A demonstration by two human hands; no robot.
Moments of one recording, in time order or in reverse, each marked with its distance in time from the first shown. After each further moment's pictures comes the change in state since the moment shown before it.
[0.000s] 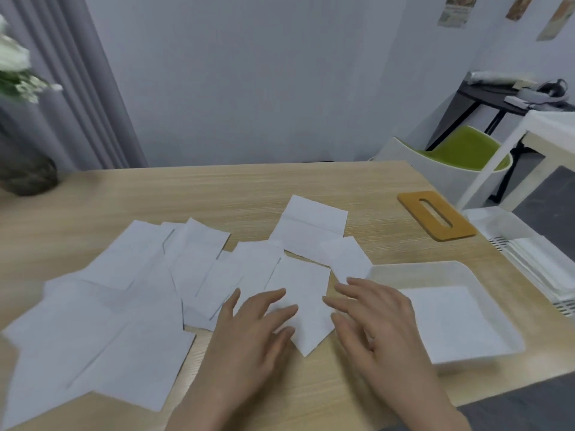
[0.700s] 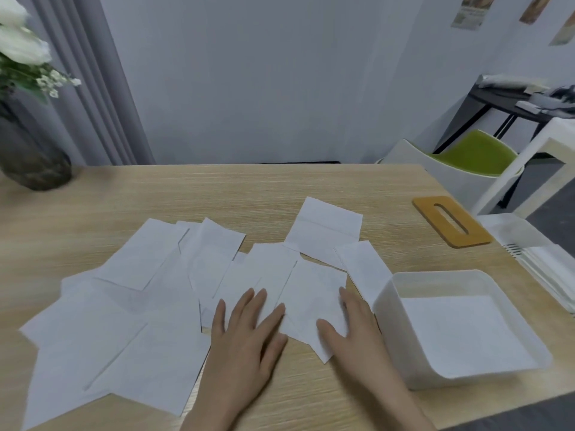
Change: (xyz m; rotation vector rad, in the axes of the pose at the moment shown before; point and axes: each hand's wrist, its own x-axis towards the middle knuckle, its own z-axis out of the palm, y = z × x) left_hand -0.011 -0.055 0.030 0.209 -0.011 -0.141; right_hand 0.016 0.008 0.073 0.242 -0.286 0.516
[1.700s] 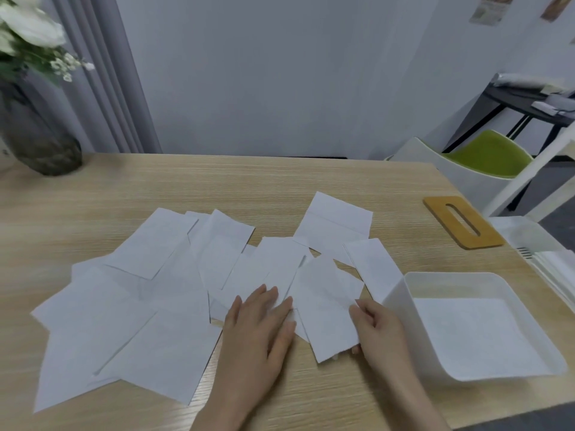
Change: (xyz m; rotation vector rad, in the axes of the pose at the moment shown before) left_hand -0.006 0.015 -0.005 -0.348 0.163 -0.072; right_hand 0.001 -0.001 -0.008 0.404 0.114 0.120
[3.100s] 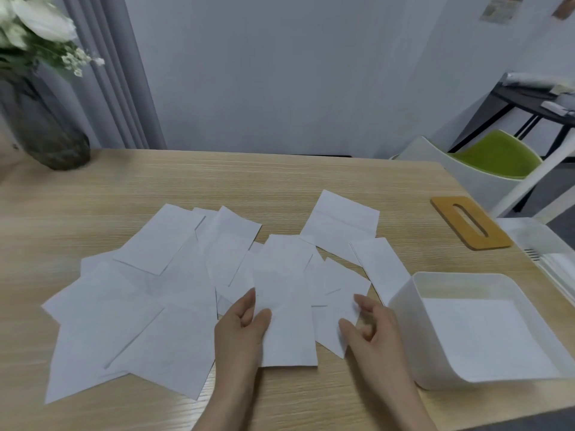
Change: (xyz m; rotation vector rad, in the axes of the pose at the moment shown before) left_hand 0.007 0.007 -0.013 -0.941 0.173 -0.727; right_hand -0.019 0.006 0.012 -0.079 0.019 -0.027
